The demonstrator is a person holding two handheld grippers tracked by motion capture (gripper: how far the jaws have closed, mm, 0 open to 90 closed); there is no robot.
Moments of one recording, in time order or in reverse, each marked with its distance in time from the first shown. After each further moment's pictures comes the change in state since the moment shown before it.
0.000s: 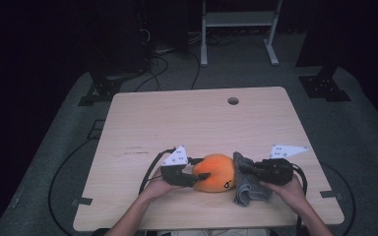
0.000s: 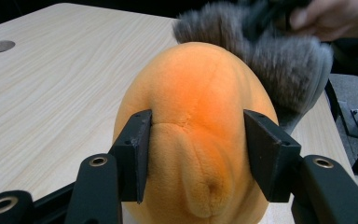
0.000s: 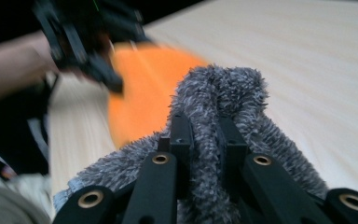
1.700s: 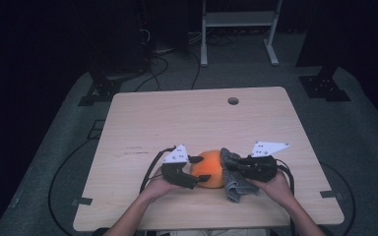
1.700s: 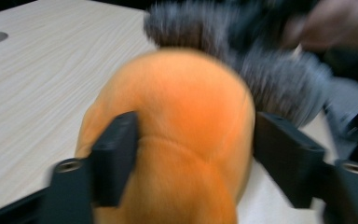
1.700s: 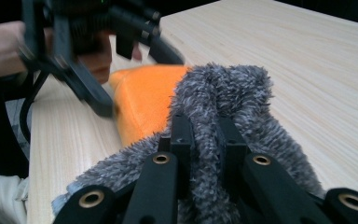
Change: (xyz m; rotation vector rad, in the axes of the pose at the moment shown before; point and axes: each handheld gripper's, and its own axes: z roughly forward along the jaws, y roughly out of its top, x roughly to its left) left arm 0.005 0.005 -0.005 -0.033 -0.038 -0.126; right arm 0.021 0.021 0.035 0.047 -0.038 -0.118
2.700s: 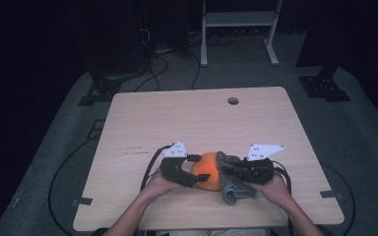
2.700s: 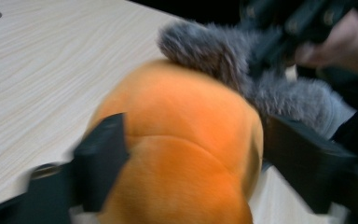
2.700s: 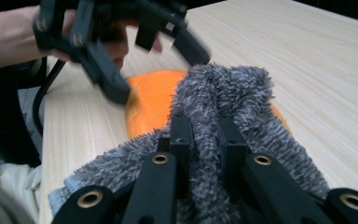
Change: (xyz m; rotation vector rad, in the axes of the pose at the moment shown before) left arm 0.005 0.006 0.002 0.060 0.027 -0.069; right arm 0.009 0.002 0.004 0.016 0.038 -0.044
